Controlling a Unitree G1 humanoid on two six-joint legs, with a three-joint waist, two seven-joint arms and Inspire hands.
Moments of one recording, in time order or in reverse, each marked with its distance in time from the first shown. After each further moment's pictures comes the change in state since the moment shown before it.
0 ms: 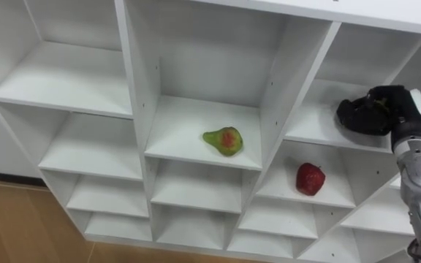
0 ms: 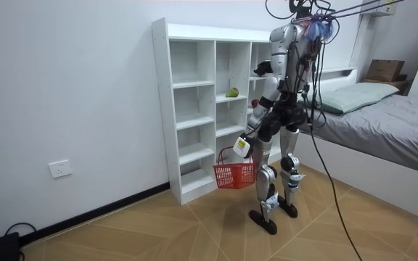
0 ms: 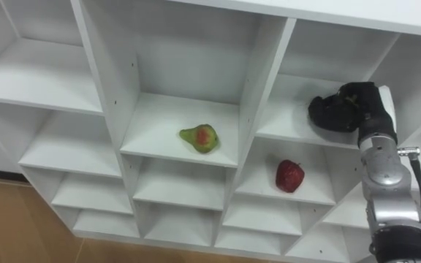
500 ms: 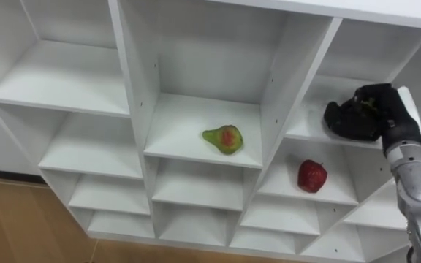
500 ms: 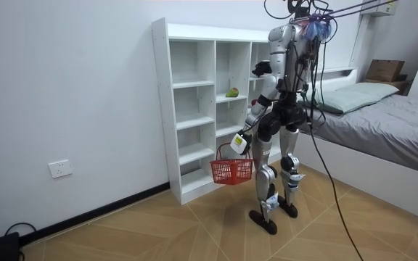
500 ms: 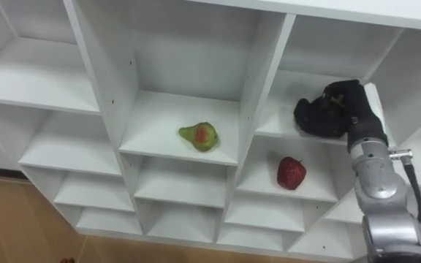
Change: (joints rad) left arm -0.007 -0.015 -0.001 -0.060 0.015 0.001 0.003; right arm 0.199 0.041 0.046 -0.387 -0.039 0.049 0.039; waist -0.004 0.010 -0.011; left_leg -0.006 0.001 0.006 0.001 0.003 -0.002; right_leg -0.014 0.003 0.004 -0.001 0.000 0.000
